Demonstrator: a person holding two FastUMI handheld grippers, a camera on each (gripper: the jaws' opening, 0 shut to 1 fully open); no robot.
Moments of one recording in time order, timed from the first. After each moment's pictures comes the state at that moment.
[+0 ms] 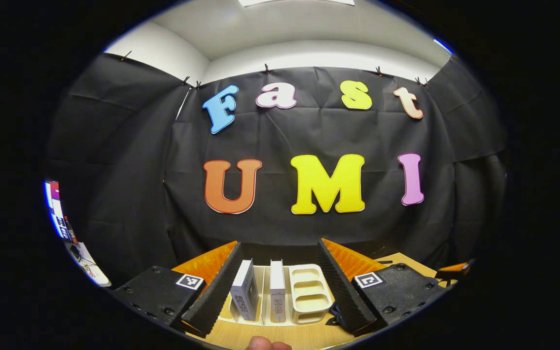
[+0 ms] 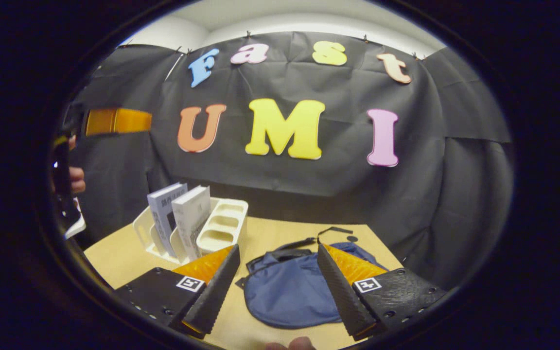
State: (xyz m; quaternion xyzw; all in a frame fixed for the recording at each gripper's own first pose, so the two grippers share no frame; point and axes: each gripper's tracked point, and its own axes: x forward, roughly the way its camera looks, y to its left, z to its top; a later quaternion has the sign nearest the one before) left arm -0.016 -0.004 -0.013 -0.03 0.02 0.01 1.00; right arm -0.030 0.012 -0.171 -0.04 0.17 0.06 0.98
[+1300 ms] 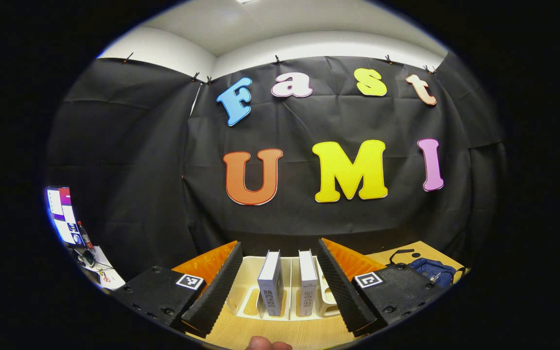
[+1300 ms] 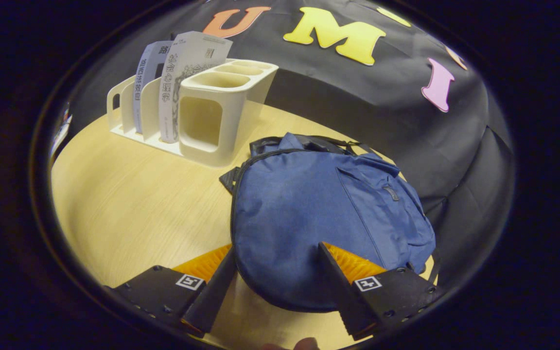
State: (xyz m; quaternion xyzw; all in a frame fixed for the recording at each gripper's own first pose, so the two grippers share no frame) left arm -0.014 0.036 -0.037 -0.01 0.05 0.06 1.00; right arm -0.012 0.017 -0.403 -0.18 0.39 0.05 0.90
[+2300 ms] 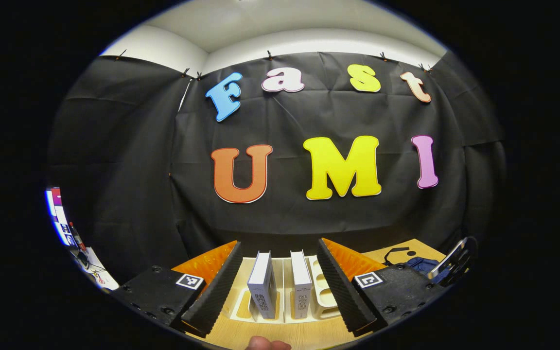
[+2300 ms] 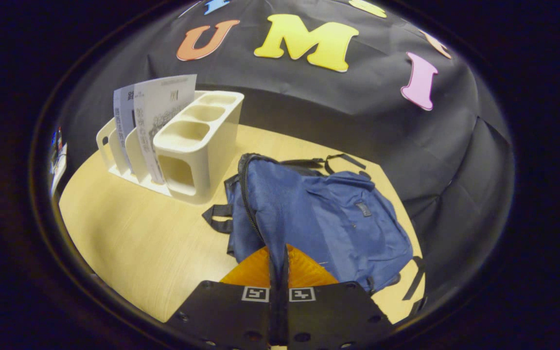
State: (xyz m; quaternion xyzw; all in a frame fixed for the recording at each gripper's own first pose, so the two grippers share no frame) left arm 0.018 0.026 -0.046 -0.01 0.06 0.02 1.00; right arm 0.010 -0.025 -0.302 -0.13 0.37 0.04 0.92
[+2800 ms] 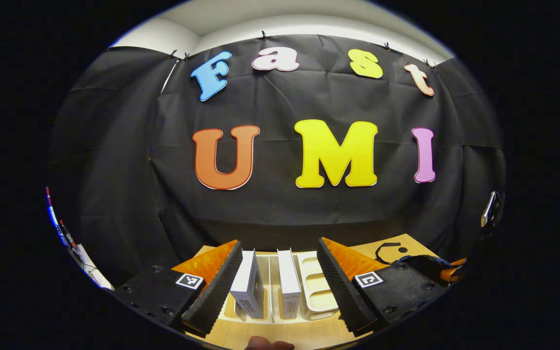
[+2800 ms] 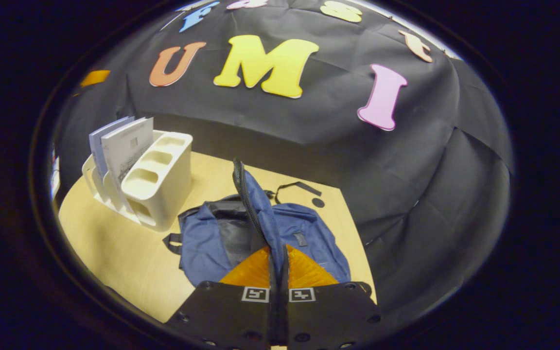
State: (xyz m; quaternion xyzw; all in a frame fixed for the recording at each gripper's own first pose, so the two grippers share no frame) left arm 0.076 0.012 -0.051 -0.02 0.13 -0.02 0.99; right arm 0.049 -0.135 -0.200 -0.12 0.32 -0.01 0.94
